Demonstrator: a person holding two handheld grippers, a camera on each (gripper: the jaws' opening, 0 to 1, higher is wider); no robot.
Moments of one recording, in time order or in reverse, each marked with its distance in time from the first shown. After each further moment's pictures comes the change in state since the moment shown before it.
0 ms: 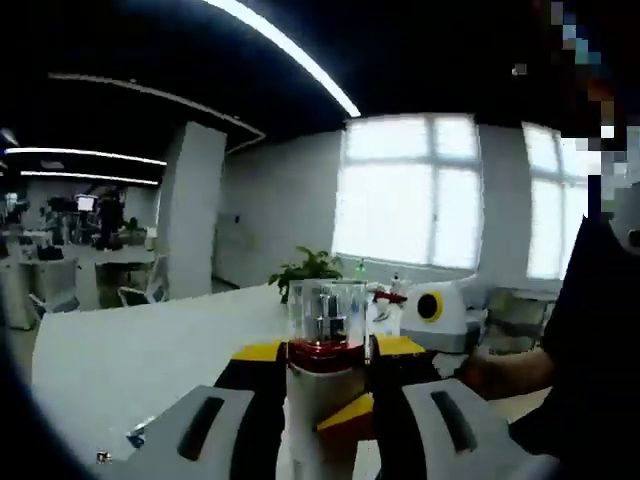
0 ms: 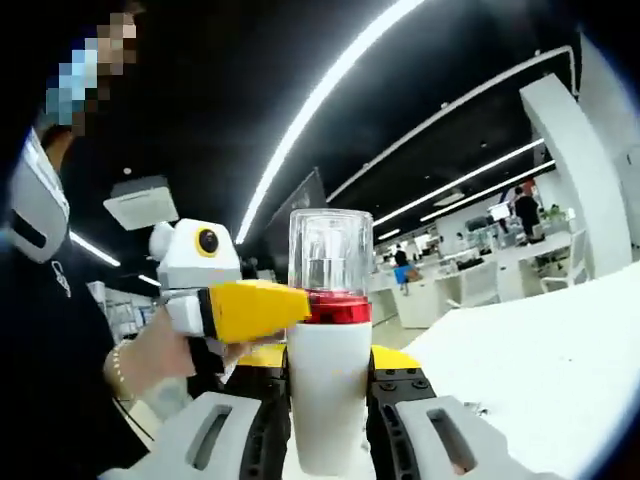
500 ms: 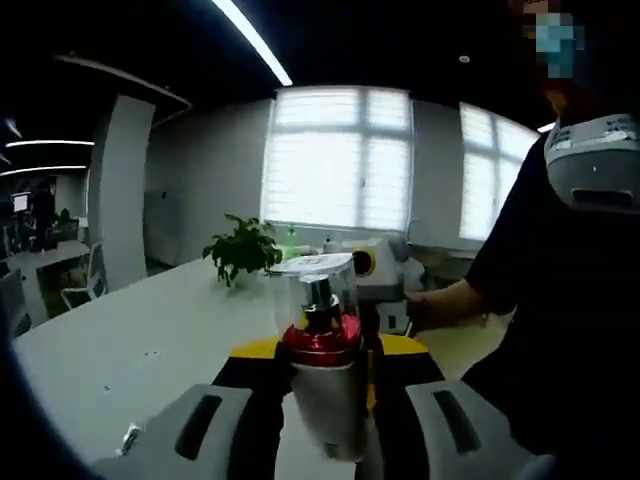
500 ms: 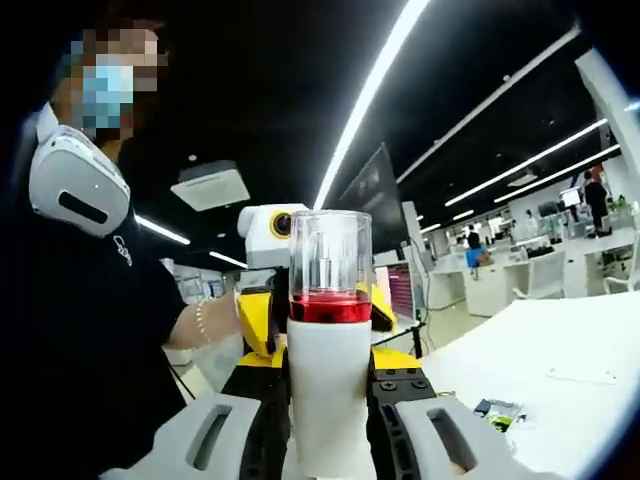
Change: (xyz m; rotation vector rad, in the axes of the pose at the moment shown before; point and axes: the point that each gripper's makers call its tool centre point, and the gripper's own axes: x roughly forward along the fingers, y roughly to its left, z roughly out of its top) left arm -0.006 -0.009 -0.050 0.209 0.263 -0.179; right arm -0.005 0.017 -0.013 -0.080 0.072 0.260
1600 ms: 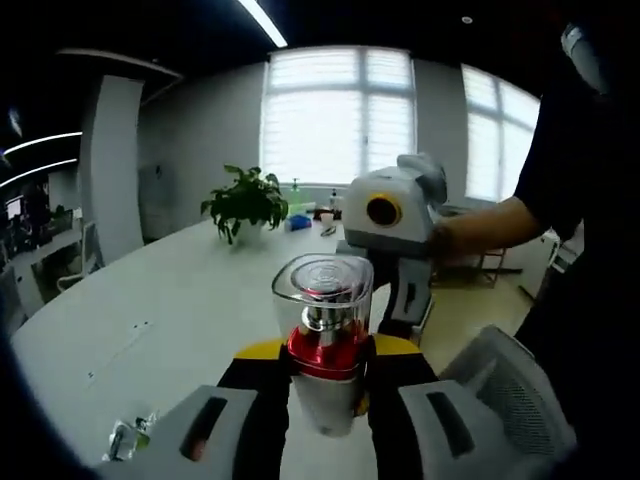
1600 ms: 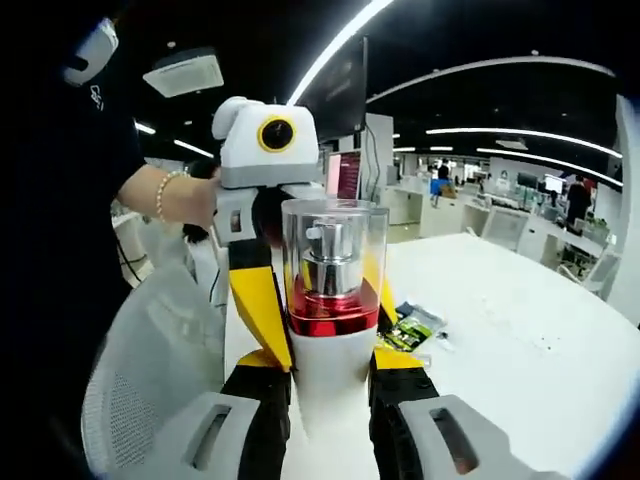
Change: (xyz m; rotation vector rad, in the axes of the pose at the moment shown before) left arm 0.102 0.058 -0.124 0.009 0.150 -0.021; right arm -0.060 -0.117 -0.145 -0.127 0.480 -0.222
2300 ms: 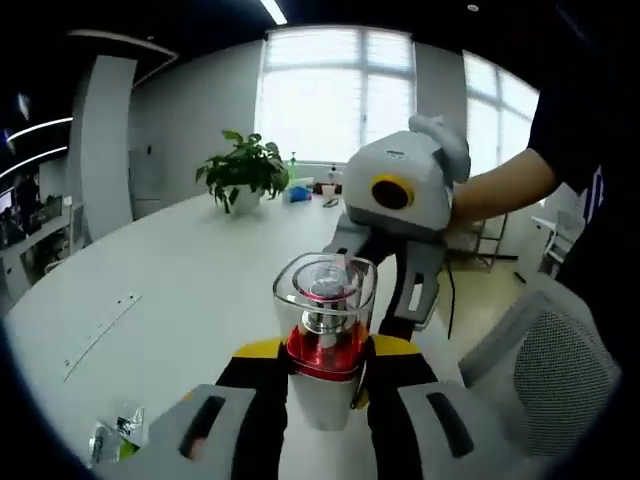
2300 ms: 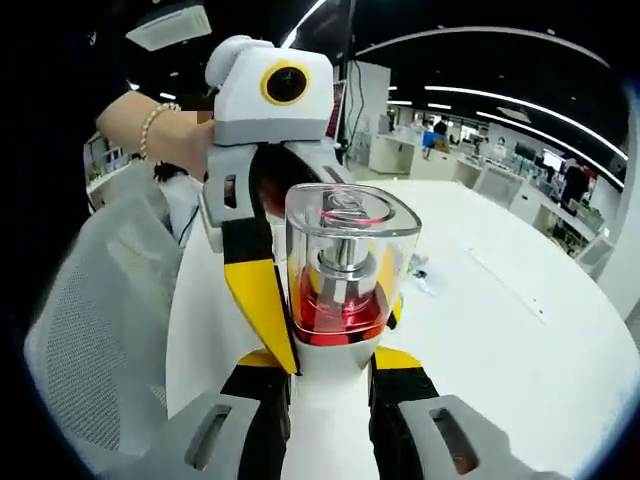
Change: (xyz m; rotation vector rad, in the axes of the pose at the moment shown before) left arm 0.045 0.055 -0.070 -0.009 0.055 -0.044; right arm 0.029 -0.055 -0.079 -0.049 0.232 -0.068
